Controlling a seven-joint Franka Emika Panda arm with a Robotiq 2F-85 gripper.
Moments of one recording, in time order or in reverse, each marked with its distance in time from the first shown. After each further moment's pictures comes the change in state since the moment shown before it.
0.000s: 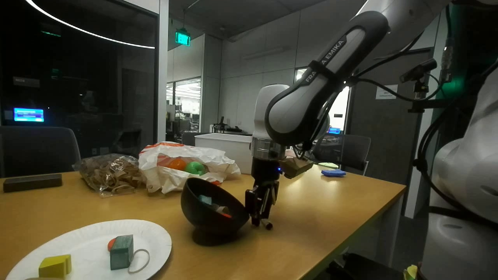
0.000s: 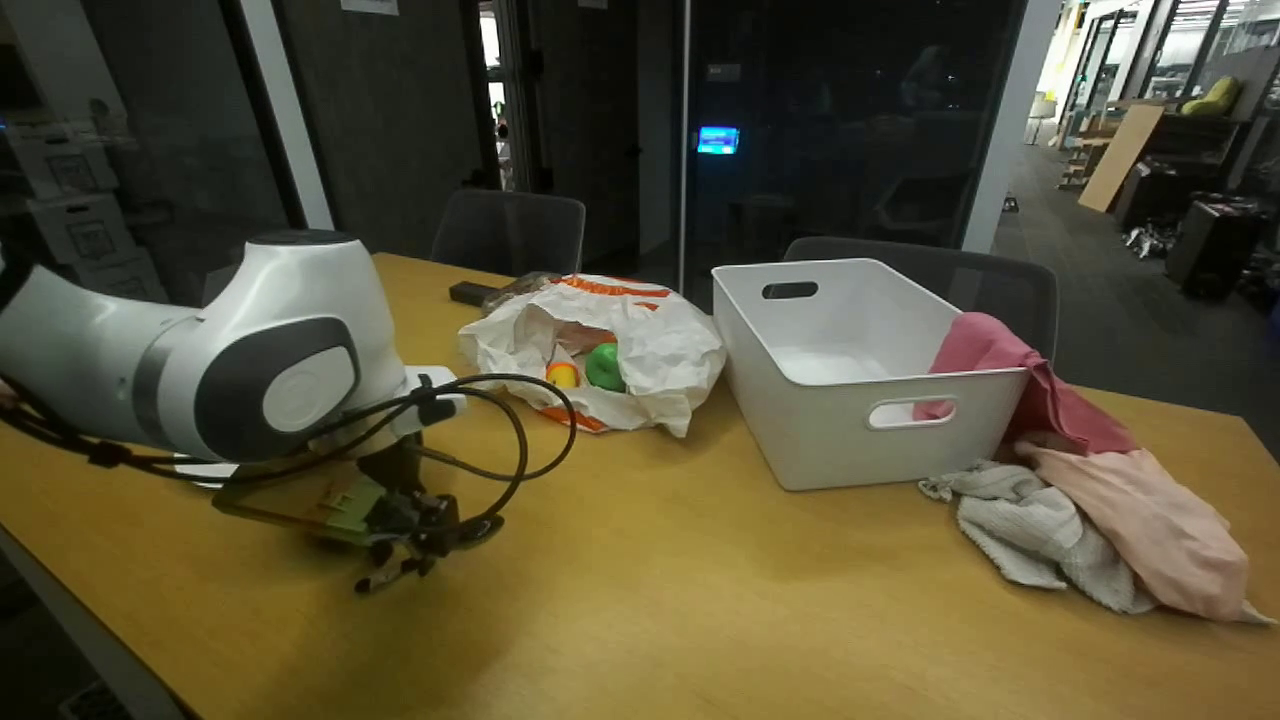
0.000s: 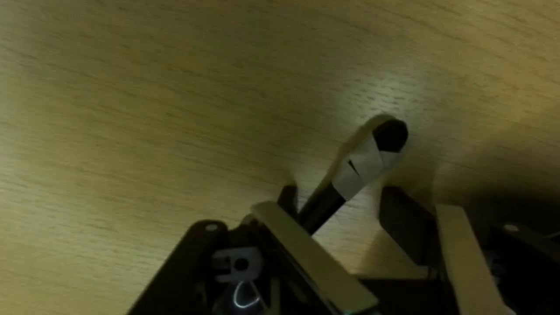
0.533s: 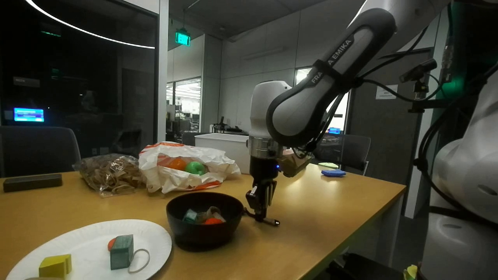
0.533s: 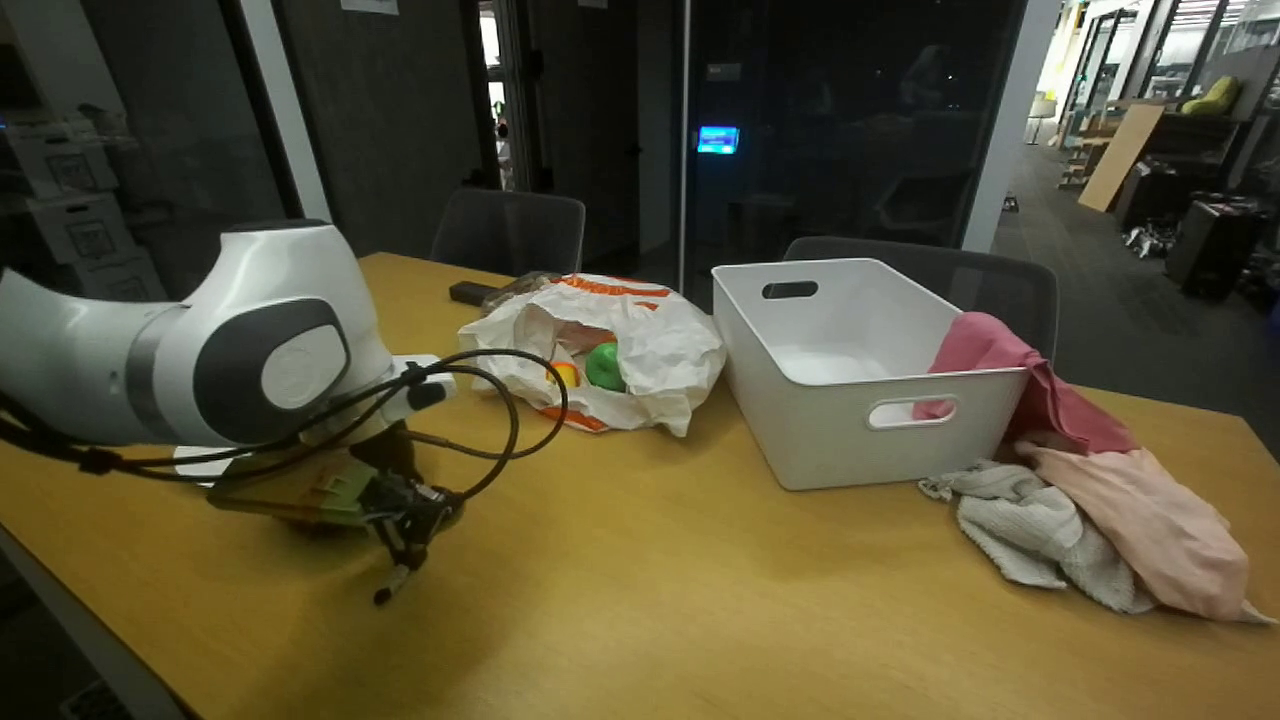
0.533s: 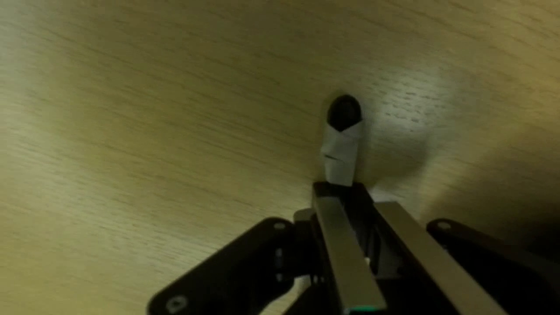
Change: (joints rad) arm -0.018 -0.013 0.040 0.011 -0.124 -0.027 0.084
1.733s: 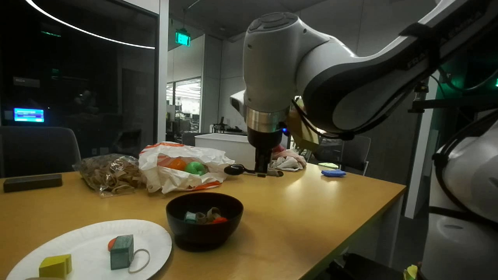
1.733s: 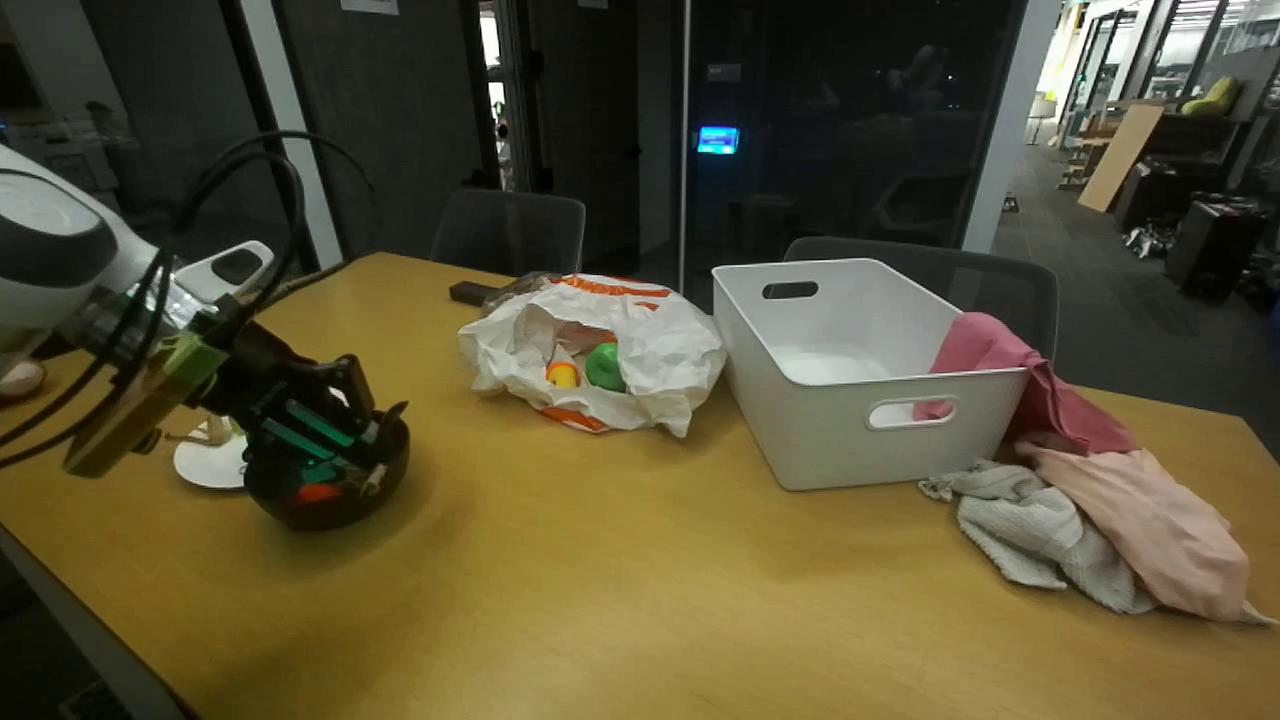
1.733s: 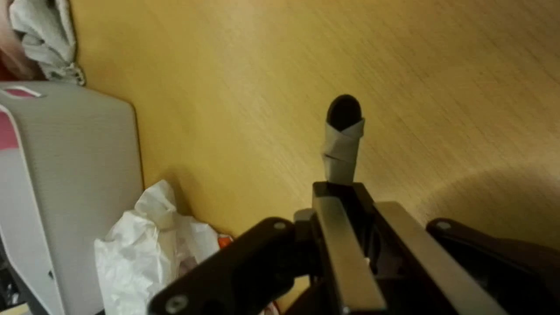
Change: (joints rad) arm 0.050 -0.312 0.270 0.006 -0.522 -0.285 0.167
